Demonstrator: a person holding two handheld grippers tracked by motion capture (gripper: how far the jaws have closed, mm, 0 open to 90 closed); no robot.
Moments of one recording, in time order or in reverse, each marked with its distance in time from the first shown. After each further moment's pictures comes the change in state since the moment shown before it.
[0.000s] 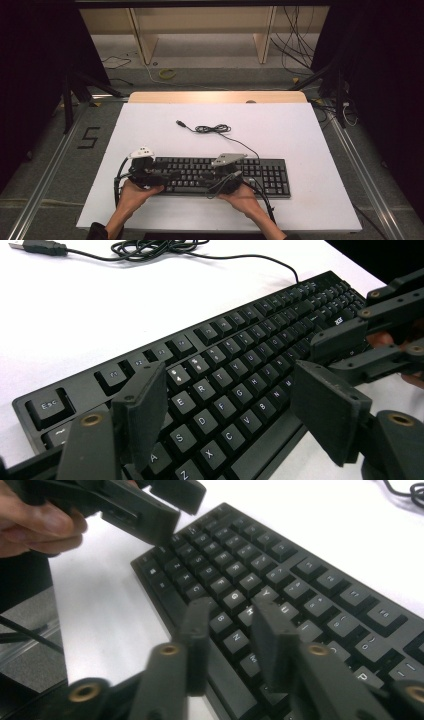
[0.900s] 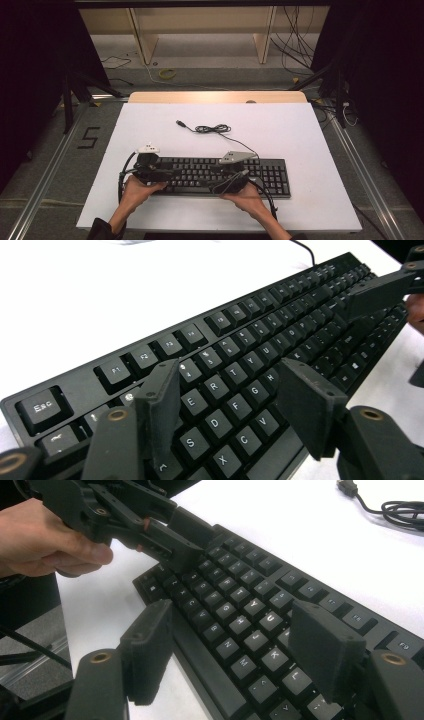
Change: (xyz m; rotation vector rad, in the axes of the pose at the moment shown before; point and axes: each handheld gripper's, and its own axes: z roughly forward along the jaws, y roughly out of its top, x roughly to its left) left arm 0.007 0.006 0.016 0.077 0.007 -0.017; right arm -0.006 -0.001 -0.016 -0.075 0.005 0.032
